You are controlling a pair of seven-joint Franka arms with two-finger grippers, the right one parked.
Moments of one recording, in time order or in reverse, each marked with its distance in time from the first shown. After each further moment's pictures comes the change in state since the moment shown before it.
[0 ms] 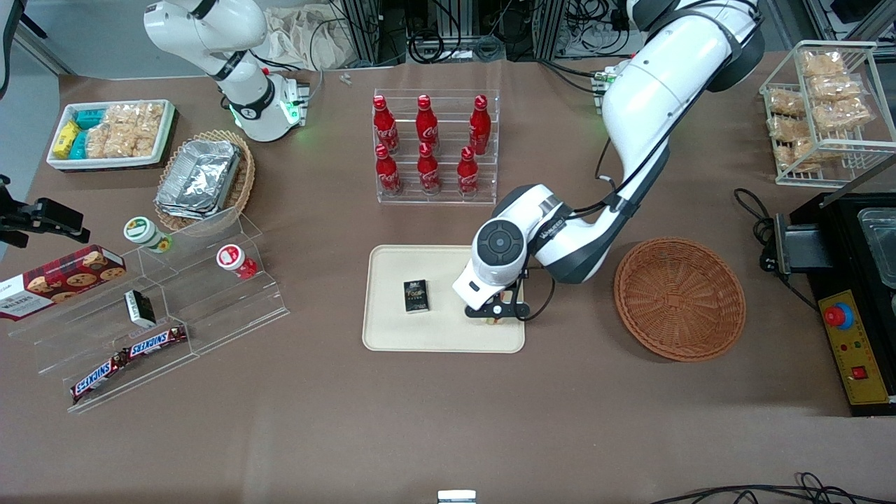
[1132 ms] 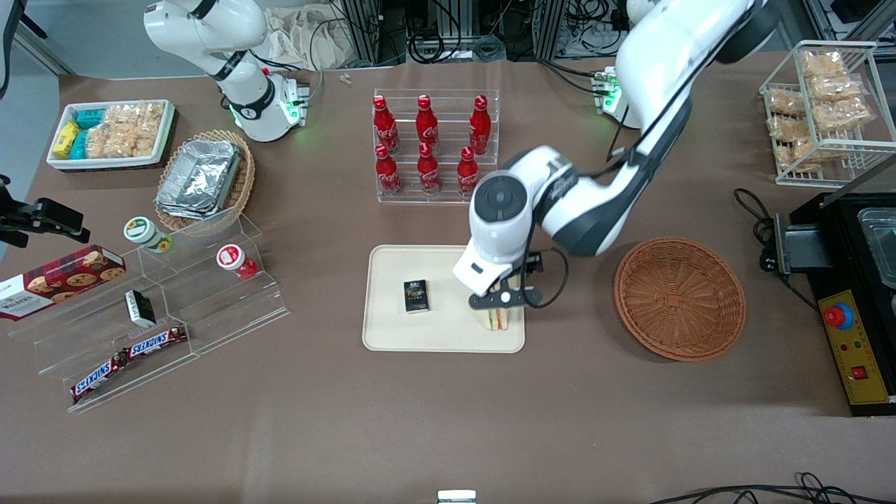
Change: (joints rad) arm 0.002 -0.217 -0.008 -0.015 0.050 -0.083 -0.099
